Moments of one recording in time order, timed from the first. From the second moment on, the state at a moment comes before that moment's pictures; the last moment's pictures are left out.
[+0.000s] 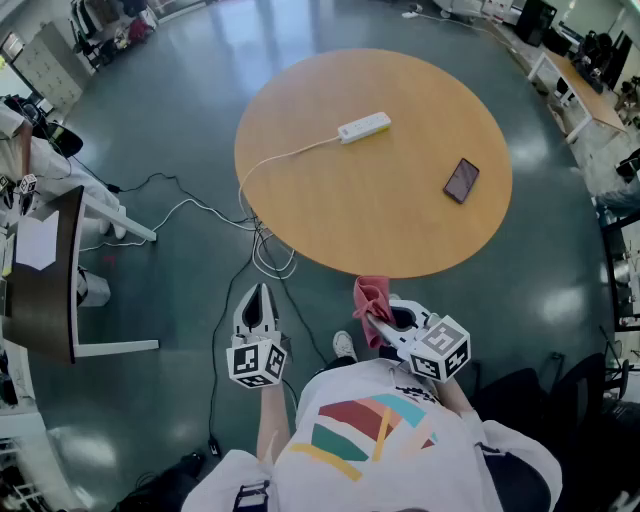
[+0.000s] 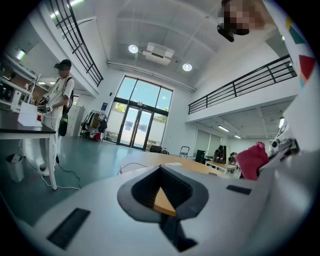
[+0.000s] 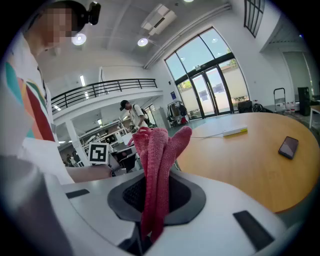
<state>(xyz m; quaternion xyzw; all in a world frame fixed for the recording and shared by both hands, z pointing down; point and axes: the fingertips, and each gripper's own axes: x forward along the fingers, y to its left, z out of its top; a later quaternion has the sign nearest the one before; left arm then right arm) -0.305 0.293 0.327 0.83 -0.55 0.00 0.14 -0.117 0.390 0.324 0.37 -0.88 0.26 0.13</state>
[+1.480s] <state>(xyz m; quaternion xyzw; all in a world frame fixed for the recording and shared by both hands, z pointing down) -0.028 -0.139 0.422 0.88 -0.39 0.26 0.06 0.101 -0.112 0.325 0.38 -0.88 0.26 0.11</state>
